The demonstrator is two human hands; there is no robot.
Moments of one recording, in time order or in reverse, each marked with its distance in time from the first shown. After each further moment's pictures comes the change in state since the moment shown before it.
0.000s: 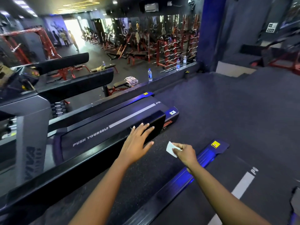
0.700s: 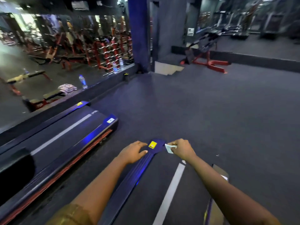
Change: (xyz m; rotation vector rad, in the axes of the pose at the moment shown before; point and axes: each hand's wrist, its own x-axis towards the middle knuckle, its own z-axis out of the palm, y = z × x) left_hand 0.231 0.284 0.166 -0.184 -0.495 0.203; right_hand 0.087 0.119 -0.356 -0.487 0.080 0.133
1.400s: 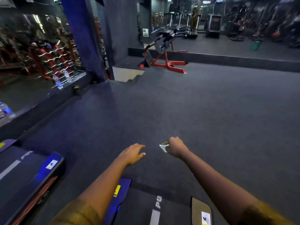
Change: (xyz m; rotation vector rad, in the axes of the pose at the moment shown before) left_hand 0.468 0.127 -0.055 0.140 -0.146 0.187; right_hand 0.342 0.143 -0.218 -0.162 0.067 0.154
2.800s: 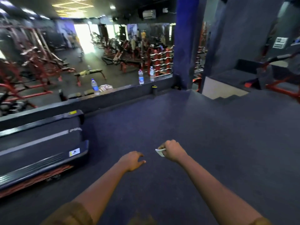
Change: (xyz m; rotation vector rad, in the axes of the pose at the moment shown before) left_hand 0.502 -0.240 0.005 -0.182 0.185 -0.756; right_hand 0.685 -0.022 0.055 -0.205 -0.294 -0.803
